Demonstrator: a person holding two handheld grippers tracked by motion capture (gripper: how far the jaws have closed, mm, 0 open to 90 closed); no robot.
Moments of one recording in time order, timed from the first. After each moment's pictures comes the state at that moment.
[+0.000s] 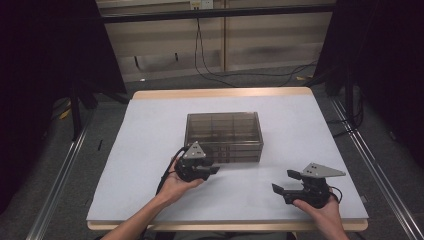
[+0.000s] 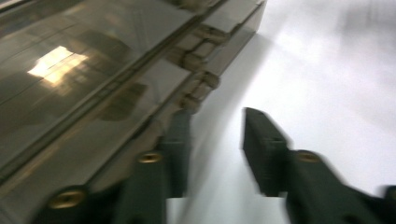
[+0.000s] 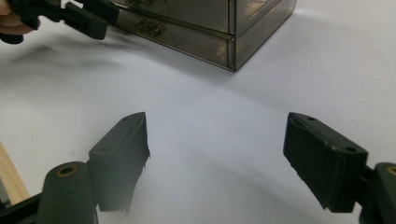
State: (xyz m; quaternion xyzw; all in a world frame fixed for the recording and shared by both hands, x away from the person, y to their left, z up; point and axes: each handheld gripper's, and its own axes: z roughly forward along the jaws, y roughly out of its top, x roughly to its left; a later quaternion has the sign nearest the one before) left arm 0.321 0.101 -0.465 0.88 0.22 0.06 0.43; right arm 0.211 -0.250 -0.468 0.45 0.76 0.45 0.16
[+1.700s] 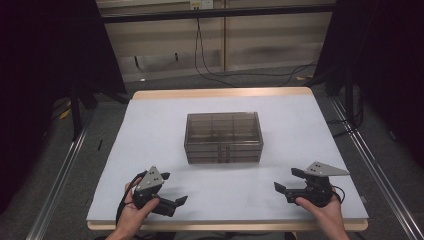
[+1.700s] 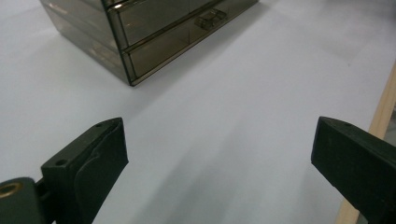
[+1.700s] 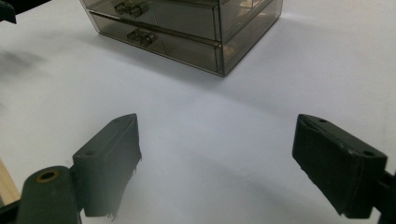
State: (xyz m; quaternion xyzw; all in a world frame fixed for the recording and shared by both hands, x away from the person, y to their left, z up) left arm 0.249 0.205 -0.456 0.85 0.28 0.11 0.44; right arm 0.212 -0.256 -0.467 0.46 0.74 0.46 0.17
